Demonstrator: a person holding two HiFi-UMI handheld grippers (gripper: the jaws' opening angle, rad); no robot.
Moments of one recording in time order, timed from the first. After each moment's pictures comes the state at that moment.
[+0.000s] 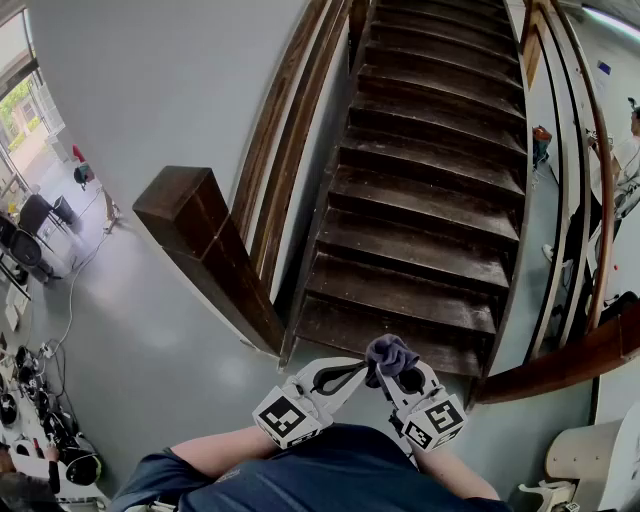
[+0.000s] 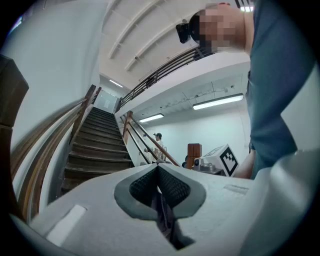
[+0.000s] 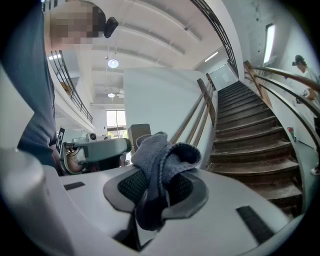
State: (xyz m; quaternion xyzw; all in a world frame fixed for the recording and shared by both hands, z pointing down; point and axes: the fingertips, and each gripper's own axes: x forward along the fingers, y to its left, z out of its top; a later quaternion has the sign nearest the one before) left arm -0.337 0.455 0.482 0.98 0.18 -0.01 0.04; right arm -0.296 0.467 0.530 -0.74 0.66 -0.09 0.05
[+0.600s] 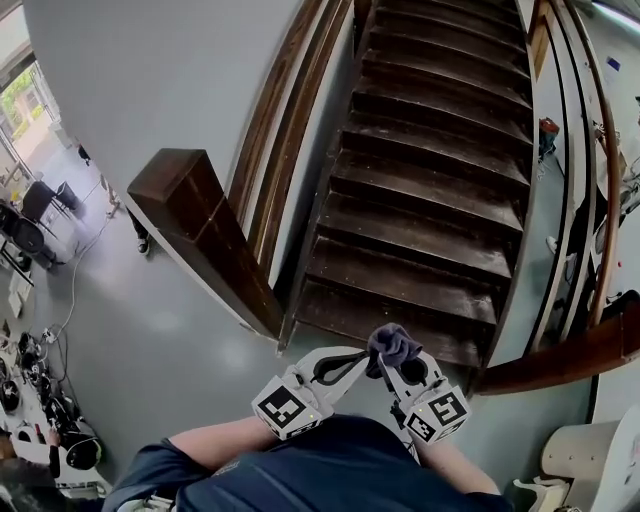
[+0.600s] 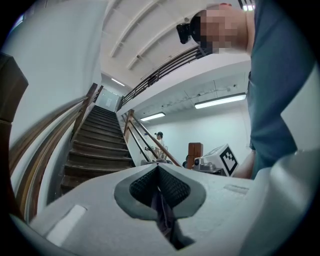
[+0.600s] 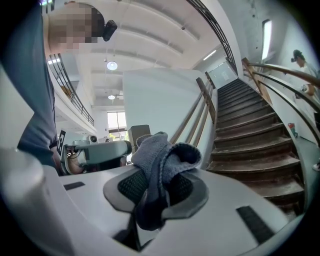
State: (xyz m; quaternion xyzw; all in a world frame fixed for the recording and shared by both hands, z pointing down) left arm -0.325 0.471 0.488 0.98 0.17 0.00 0.04; right arm -0.284 0.483 0.532 -0.74 0.67 -0.09 0.06
